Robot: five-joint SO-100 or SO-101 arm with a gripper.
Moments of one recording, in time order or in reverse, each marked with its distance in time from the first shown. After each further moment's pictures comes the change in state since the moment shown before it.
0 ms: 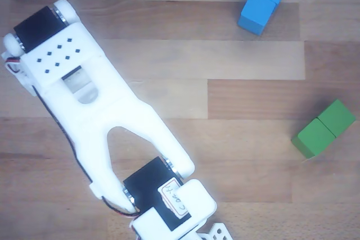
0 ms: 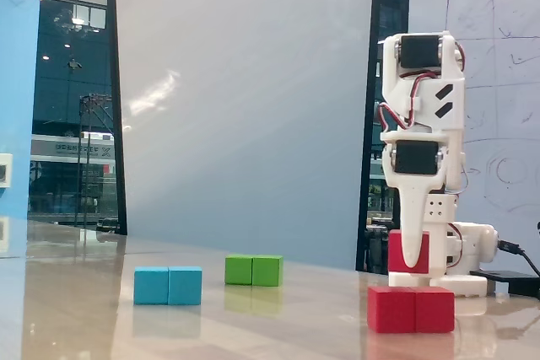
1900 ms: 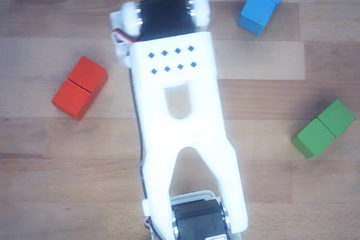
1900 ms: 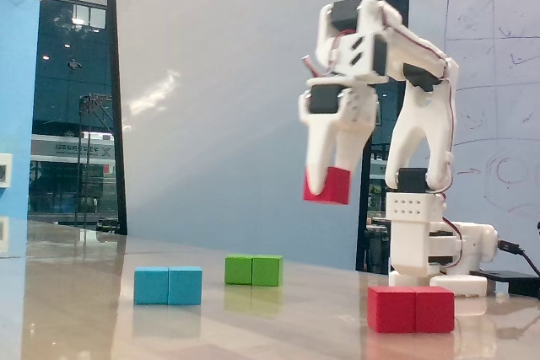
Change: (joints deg) arm 22.6 18.8 0.6 10.6 0.0
